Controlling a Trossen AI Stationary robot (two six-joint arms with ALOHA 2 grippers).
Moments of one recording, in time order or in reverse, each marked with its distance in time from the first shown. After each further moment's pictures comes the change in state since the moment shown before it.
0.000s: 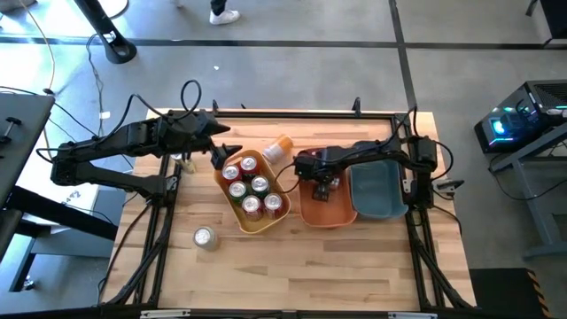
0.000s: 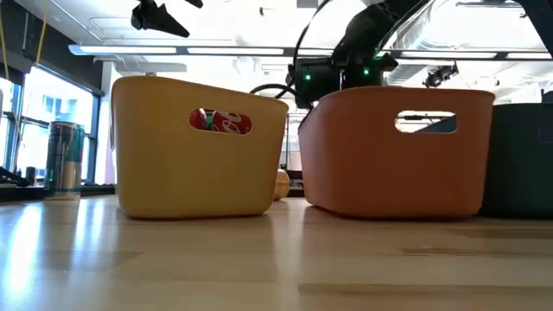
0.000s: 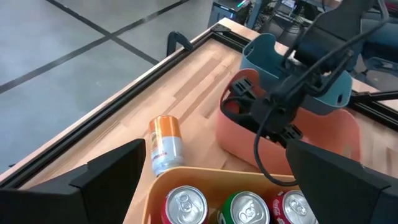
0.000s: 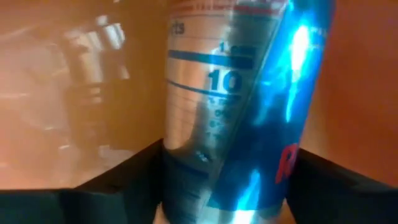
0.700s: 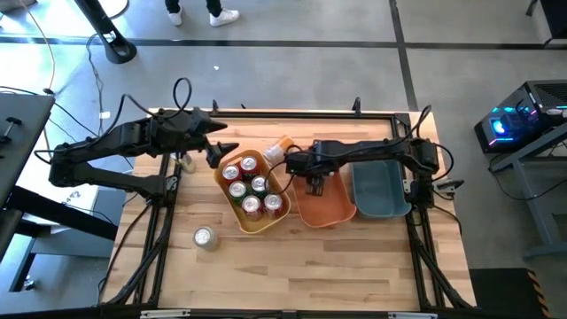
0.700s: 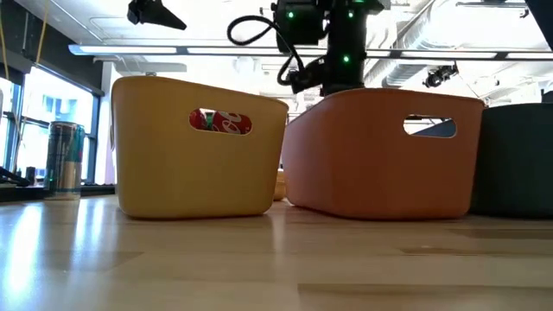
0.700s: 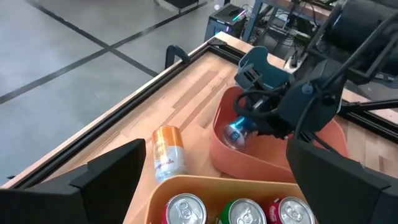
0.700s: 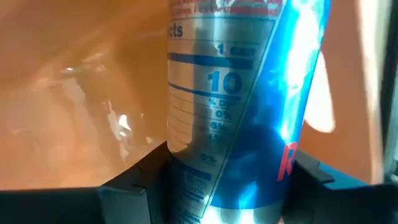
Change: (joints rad) left arm 0.000 -0.041 0.000 0.014 -0.003 0.017; right arm 0.075 -0.013 0.311 -0.267 0.157 -0.021
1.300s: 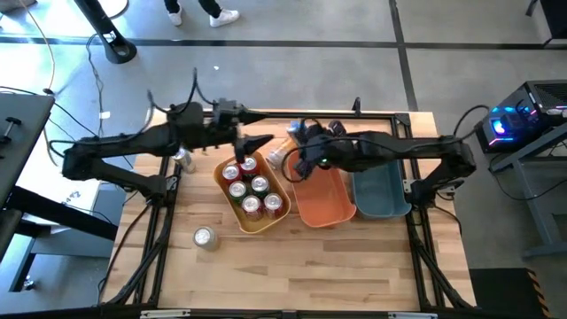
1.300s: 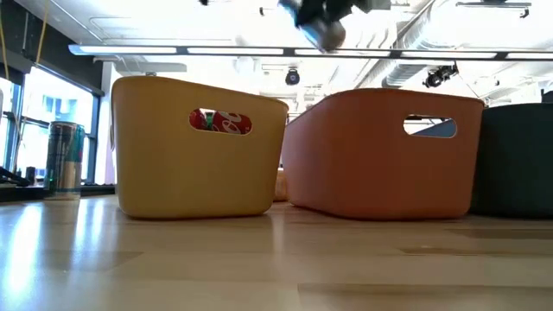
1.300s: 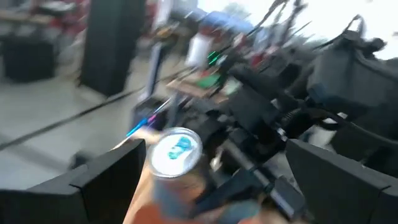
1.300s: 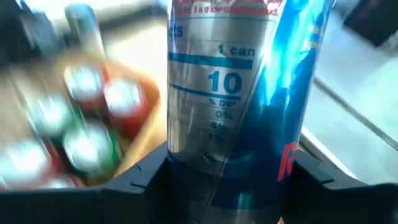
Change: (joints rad) left arm -0.002 0.224 0.001 0.692 0.211 0.054; right arm 0.125 -0.295 0.119 0.240 0.298 0.370
